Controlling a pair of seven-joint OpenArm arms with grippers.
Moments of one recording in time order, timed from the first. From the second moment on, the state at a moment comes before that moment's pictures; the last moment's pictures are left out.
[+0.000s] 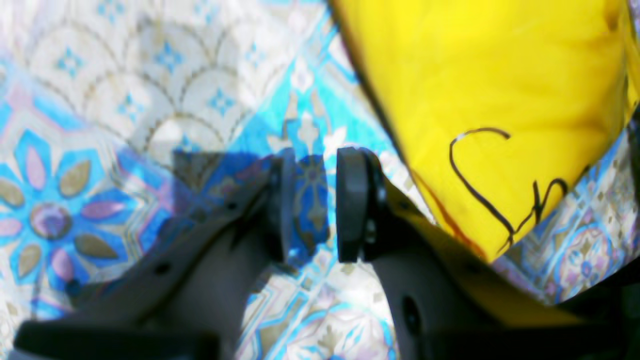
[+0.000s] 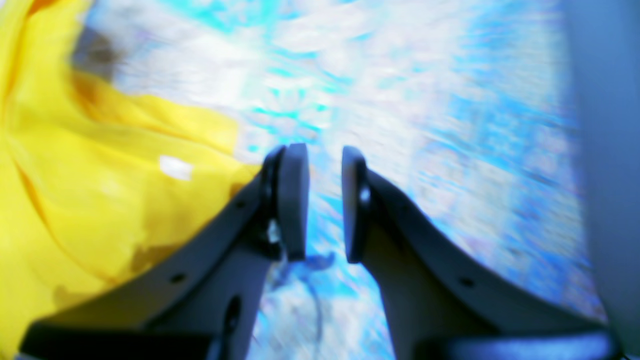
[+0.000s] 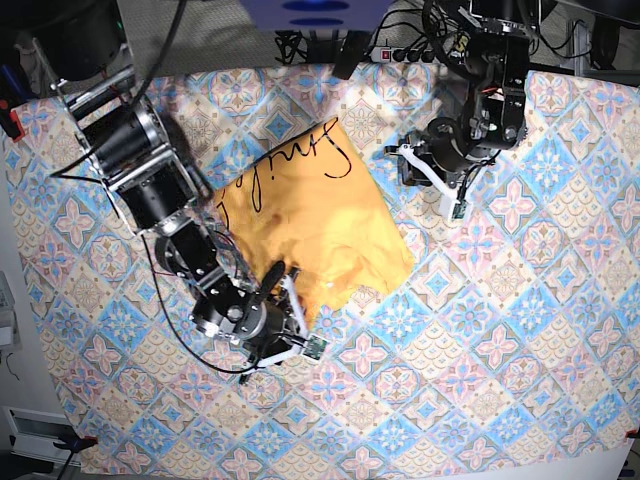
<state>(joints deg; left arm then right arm) 16.4 -10.2 0.8 97.6 -25.8 -5.7 50.6 32.4 10.6 -36.0 60.9 -9.9 29.2 -26.8</state>
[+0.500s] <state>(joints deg) 7.8 -9.5 -2.9 91.0 -25.0 -5.4 51.1 16.0 18.2 -22.1 63.3 -10.0 29.9 -30.3</state>
